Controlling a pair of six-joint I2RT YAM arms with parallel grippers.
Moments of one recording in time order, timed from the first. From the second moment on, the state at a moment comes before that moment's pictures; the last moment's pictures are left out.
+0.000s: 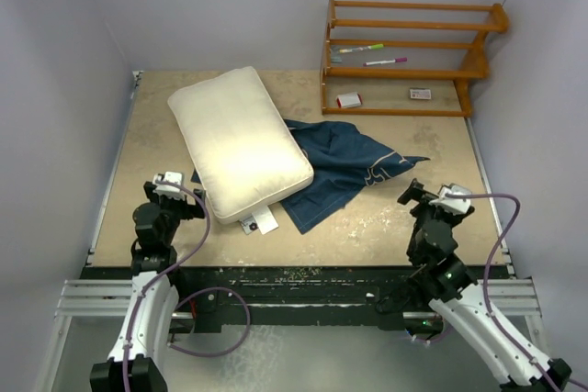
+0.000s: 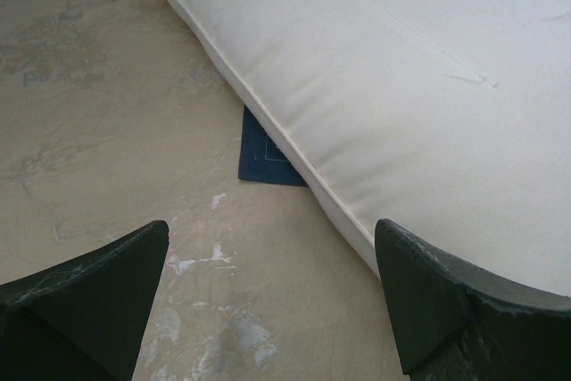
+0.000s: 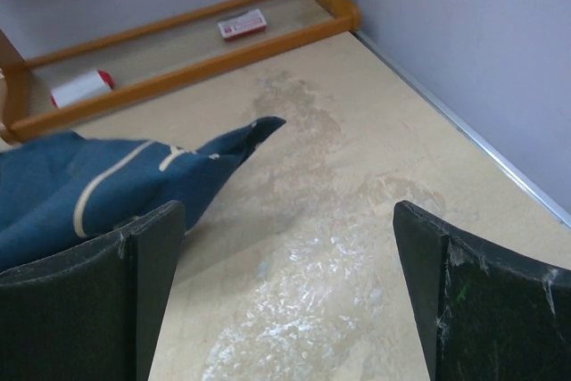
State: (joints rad) left arm 0.12 0.48 0.05 0.20 0.23 0.09; right arm 0.60 0.12 0.14 0.01 1.03 0.11
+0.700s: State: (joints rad) left arm 0.12 0.46 0.05 0.20 0.21 0.09; right arm 0.58 0.26 0.04 0.25 0.95 0.01
